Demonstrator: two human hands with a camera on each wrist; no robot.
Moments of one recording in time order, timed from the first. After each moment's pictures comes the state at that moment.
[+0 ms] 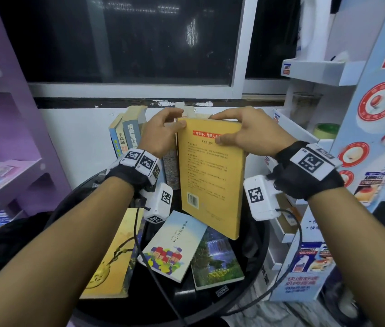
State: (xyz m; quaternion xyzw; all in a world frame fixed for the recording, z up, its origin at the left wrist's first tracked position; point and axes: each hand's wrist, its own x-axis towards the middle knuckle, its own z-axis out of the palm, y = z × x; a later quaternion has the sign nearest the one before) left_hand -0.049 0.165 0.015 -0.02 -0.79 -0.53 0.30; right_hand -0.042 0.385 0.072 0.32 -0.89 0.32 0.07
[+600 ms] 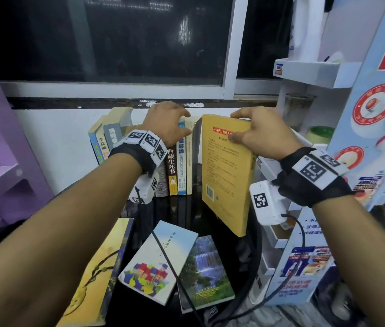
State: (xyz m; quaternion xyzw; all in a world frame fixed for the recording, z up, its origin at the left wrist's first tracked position) left_hand -0.118 0.175 0.041 -0.05 -0.96 -0.02 0.29; right_hand -0.082 0.409 0.069 0.22 -0.92 0.29 0.13
